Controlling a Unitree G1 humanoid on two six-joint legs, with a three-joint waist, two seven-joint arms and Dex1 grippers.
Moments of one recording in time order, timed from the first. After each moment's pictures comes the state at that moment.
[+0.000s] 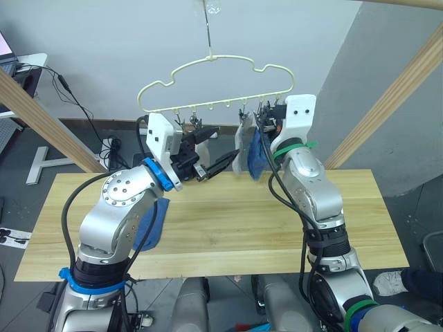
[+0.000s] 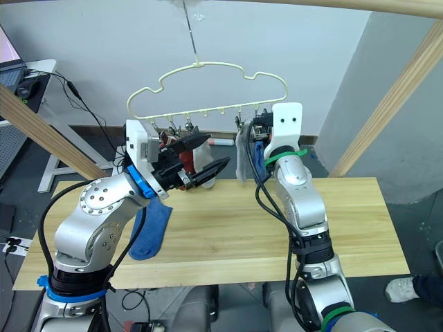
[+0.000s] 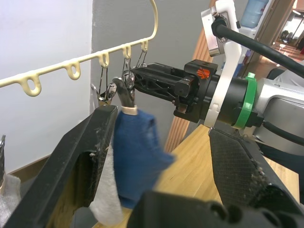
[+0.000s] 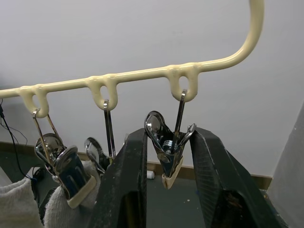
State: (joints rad) left arm -0.43 0.49 0.01 -0.44 -0.44 0.48 -0.62; right arm -0.68 0.02 0.05 -0.08 0.08 0.46 -0.09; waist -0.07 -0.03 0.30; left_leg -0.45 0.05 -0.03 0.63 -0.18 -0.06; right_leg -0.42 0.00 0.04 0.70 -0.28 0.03
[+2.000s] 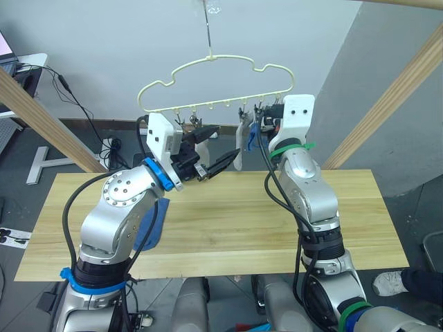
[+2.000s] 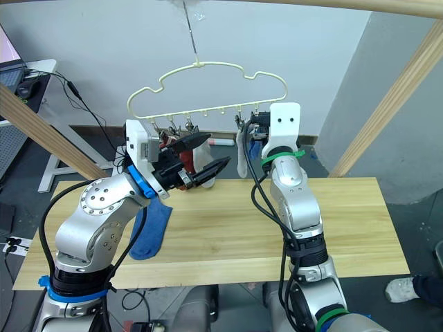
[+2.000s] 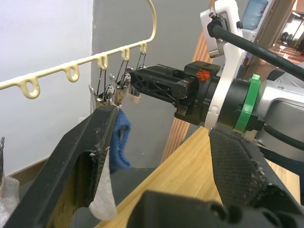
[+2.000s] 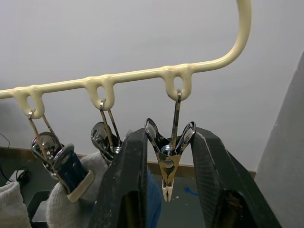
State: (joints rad) left arm -0.43 0.49 0.01 -0.44 -0.43 0.47 -0.62; right arm -0.68 0.08 0.06 -0.11 0.00 0.51 -0.14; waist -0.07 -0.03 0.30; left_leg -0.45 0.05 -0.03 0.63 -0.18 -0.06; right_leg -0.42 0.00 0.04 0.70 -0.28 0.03
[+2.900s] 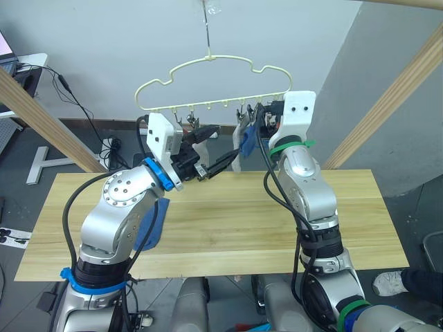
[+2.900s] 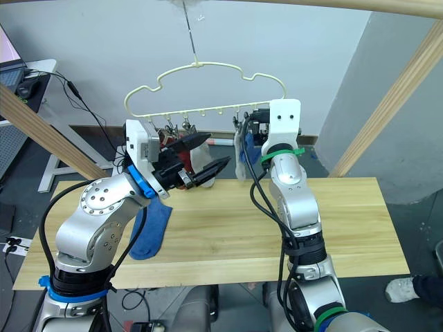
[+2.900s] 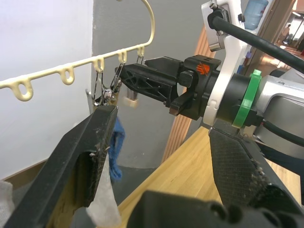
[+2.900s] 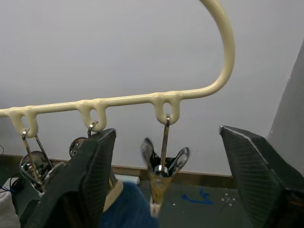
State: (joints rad) left arm -0.43 0.49 0.01 -0.44 -0.43 0.47 -0.62; right arm -0.69 0.09 0.05 -0.10 -0.02 0.49 -0.15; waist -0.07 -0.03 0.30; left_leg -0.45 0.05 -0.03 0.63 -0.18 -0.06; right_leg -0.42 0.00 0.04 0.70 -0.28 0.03
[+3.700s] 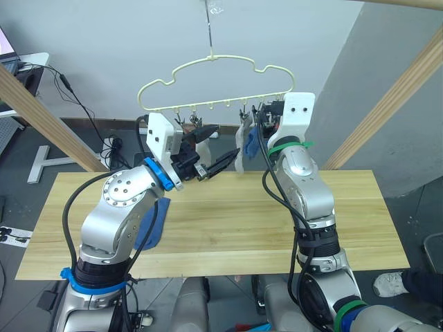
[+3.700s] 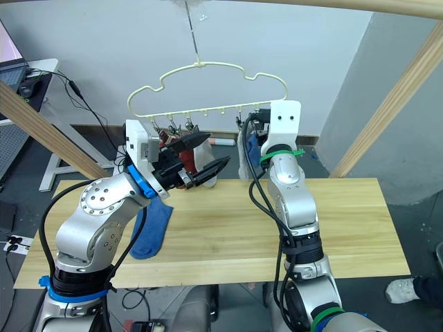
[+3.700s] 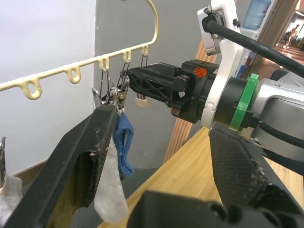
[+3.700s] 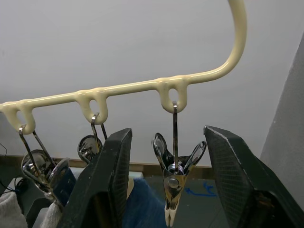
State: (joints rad) left arm -0.43 0.49 0.01 -0.44 -0.42 0.47 -0.62; right arm -0.70 0.12 0.03 -0.08 -0.02 0.49 -0.15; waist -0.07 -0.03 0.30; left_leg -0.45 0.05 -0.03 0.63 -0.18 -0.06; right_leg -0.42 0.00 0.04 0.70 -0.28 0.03
